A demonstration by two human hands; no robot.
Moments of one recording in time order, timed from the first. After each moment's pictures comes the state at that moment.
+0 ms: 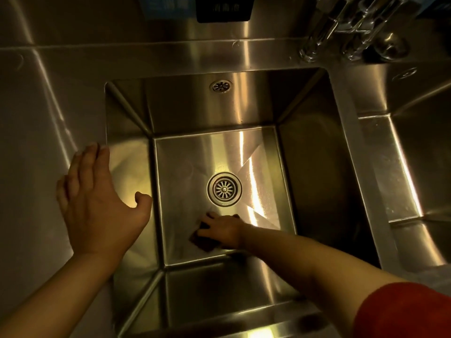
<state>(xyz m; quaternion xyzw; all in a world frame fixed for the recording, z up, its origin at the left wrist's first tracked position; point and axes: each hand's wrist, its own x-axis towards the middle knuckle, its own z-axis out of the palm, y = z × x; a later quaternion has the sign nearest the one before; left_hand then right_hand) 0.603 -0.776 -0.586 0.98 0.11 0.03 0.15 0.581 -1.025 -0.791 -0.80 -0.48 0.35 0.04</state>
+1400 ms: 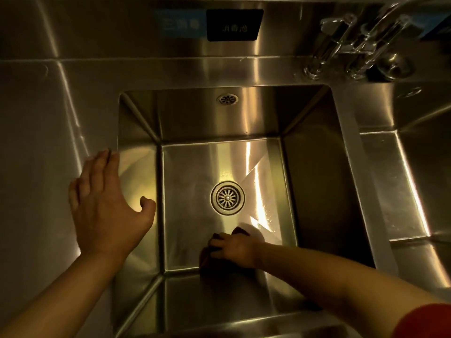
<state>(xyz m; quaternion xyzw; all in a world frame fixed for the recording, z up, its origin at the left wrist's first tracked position) 0.604 -0.774 -0.584 0.98 0.11 0.03 0.14 0.561 -1.060 -0.777 -0.77 -0.51 0.39 0.08</state>
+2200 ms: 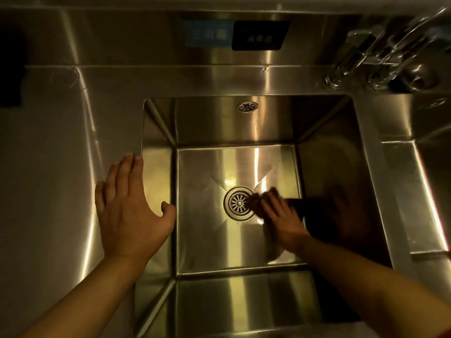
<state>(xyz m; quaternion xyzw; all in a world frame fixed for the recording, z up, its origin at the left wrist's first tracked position) 0.606 -0.775 -0.581 0.98 0.12 0.00 0.14 0.604 -1.140 -0.767 -0.93 -0.13 0.34 0.05</state>
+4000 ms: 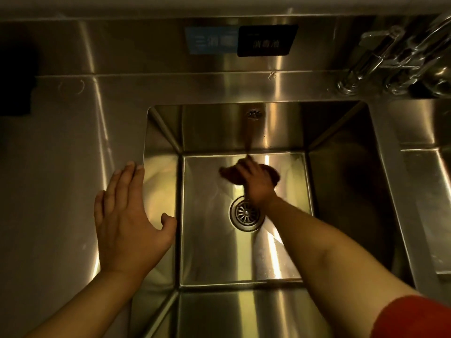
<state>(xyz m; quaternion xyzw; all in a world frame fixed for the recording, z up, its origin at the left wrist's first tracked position) 0.605 -0.772 -0.586 0.98 0.12 0.00 0.14 0.735 -1.043 -0.781 -0.96 -0.14 0.21 0.14</state>
